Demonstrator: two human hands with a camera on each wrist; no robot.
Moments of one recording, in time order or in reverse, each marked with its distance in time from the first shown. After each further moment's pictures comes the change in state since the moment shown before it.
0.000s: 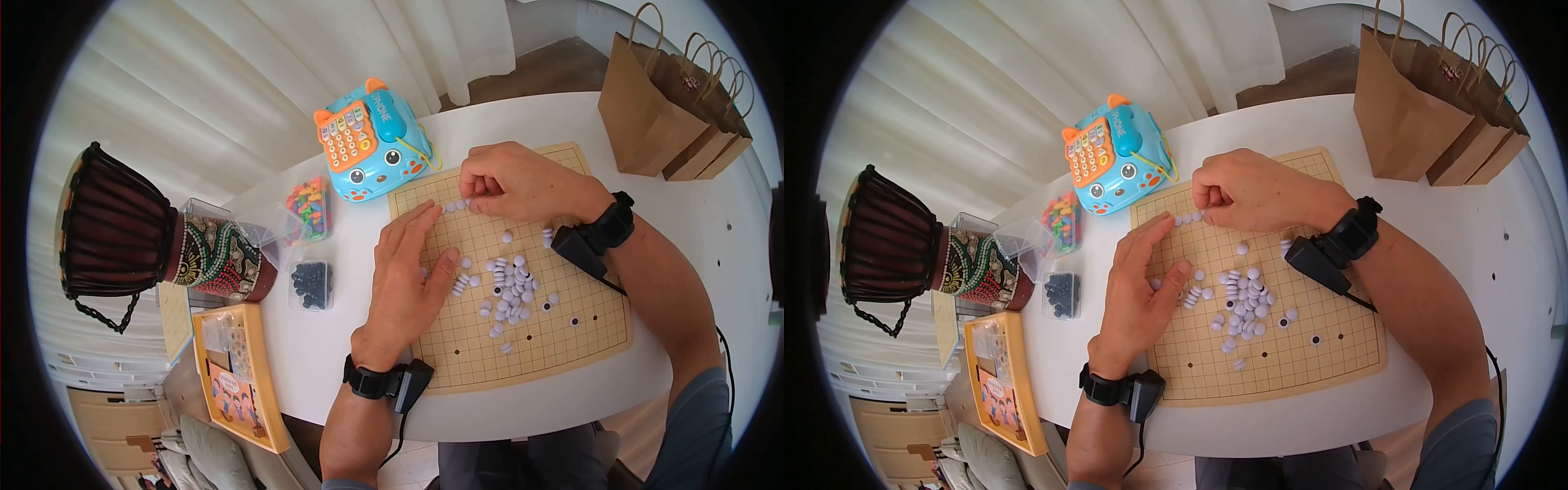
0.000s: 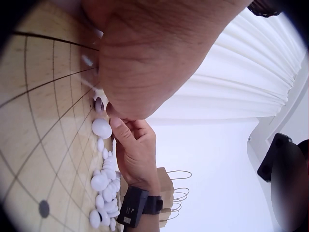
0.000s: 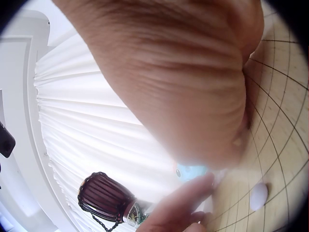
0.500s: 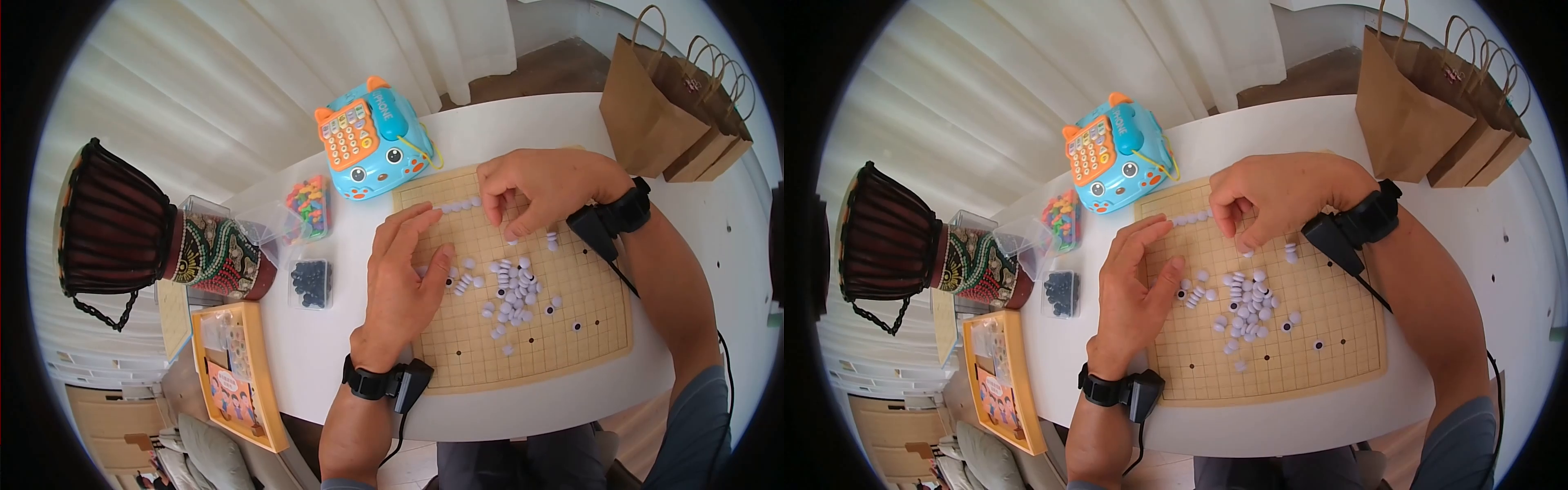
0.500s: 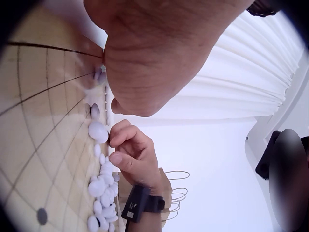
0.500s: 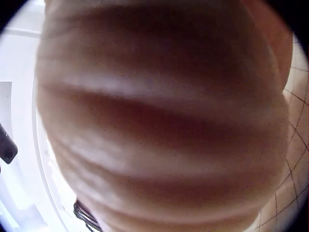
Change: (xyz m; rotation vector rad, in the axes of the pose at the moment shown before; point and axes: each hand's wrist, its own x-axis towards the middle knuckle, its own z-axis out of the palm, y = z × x) left_hand 0.001 0.004 -0.002 -0.067 0.087 -0.035; right_hand -0.007 -0.005 -0.039 0.054 -0.393 -0.017
